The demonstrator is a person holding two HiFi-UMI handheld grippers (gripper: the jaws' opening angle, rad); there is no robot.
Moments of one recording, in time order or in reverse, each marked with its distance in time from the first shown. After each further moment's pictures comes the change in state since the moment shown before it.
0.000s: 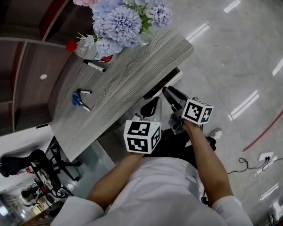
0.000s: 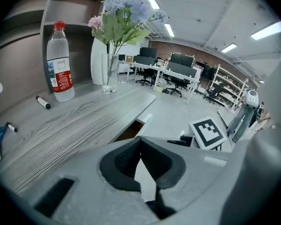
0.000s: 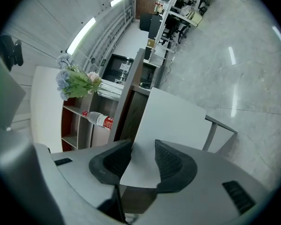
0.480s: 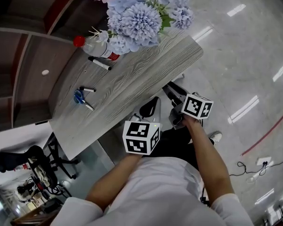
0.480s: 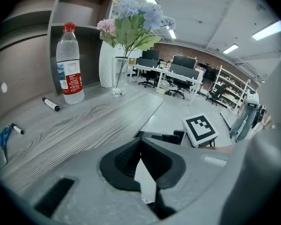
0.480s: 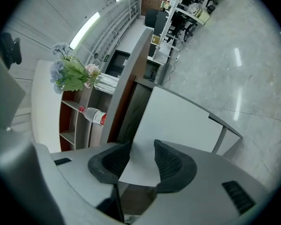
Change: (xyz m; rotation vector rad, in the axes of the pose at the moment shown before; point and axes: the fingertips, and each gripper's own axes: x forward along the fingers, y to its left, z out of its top) left arm -0.010 0.028 0.004 -0.009 -0.026 0.026; right arm 0.039 0.005 0.004 -0.057 0.029 0.008
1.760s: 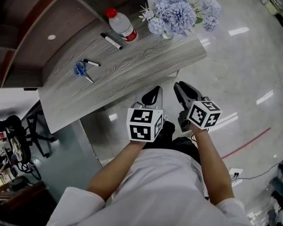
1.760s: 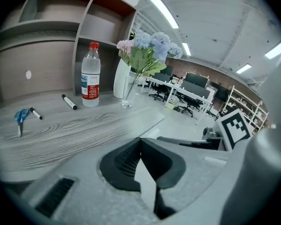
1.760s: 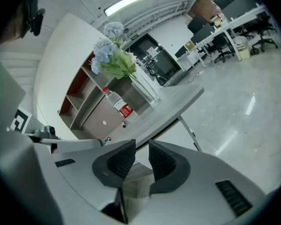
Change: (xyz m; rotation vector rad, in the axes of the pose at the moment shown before) left arm -0.046 -0.013 0.021 -0.202 -0.146 0.077; right arm -0.075 0.075 0.021 -0.459 0.138 -0.117
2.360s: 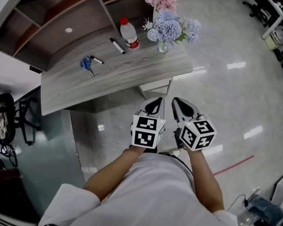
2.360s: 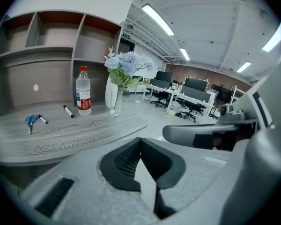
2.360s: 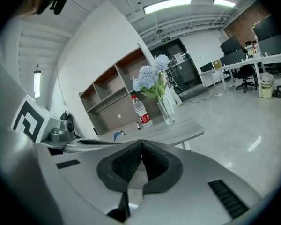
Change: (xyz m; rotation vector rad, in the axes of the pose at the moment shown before) left arm -0.037 -0.092 0.008 0.016 -0.105 0.067; right arm -0.109 0.060 0.043 -0.348 0.030 0.061
